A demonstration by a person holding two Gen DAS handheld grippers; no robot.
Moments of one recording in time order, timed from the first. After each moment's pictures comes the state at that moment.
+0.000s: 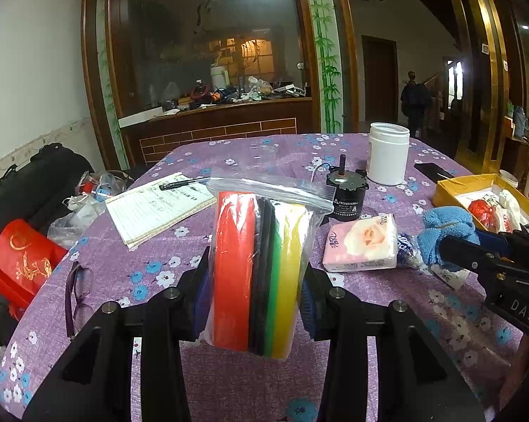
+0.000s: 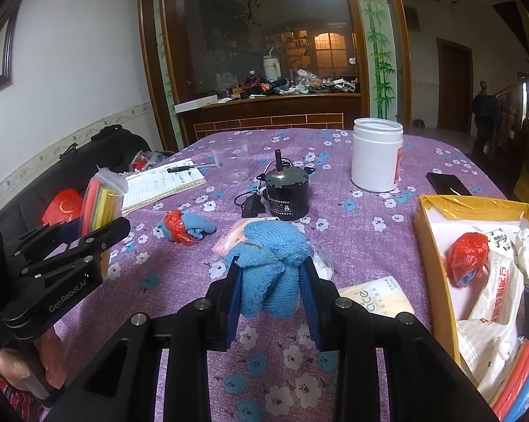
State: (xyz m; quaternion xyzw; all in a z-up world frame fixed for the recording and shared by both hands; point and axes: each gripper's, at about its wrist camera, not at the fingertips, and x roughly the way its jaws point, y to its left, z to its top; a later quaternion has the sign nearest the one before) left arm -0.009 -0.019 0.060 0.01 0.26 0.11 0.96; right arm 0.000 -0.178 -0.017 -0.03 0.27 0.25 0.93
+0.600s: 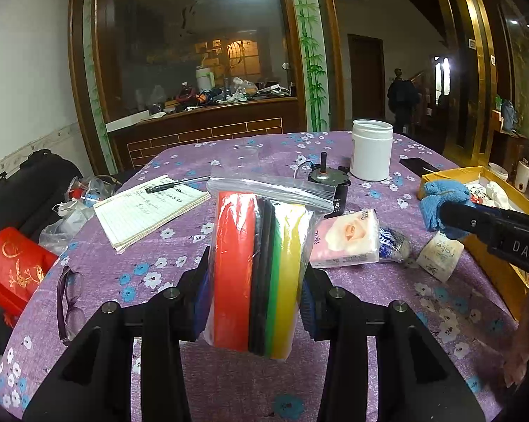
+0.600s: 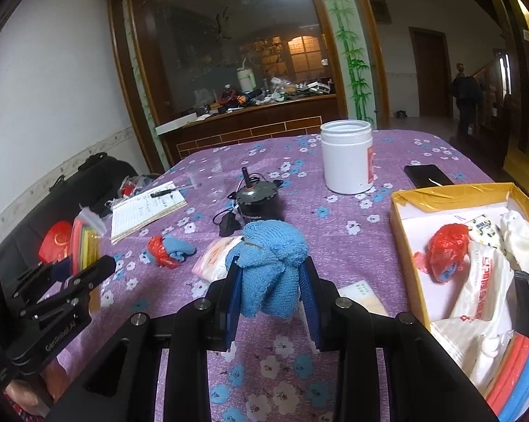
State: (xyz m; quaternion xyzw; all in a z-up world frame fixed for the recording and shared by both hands) left arm -0.009 -0.025 0.059 0.02 0.26 0.09 0.96; right arm 0.010 -0.206 -0.009 0.03 0.26 0.22 0.94
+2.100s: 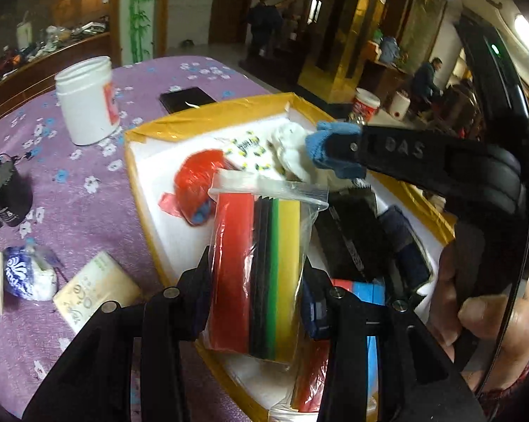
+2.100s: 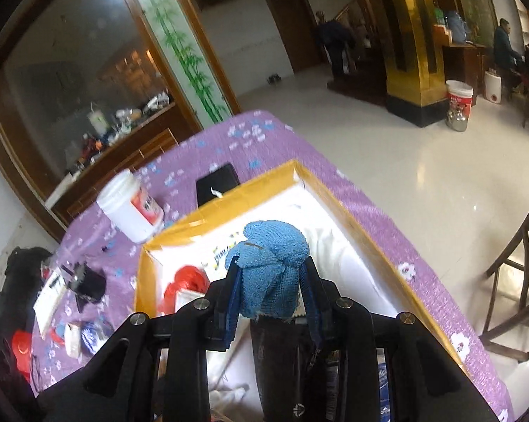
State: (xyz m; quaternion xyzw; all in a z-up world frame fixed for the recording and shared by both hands) left arm 0.086 -0.282 0.049 0.01 0.42 -0.22 0.88; right arm 0.072 -0.437 0.009 0.17 0.34 -0.02 0.92
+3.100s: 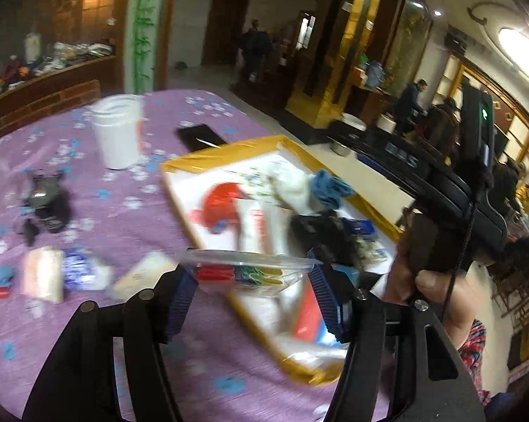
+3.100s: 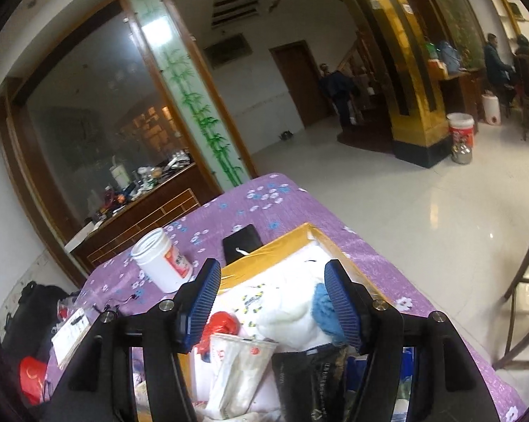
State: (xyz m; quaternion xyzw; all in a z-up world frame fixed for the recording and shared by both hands) left arm 0.043 -0.214 0.111 -0.02 0.37 -0.23 0.90; right arm 0.030 -0.439 0.041 0.20 0.20 0.00 0.96
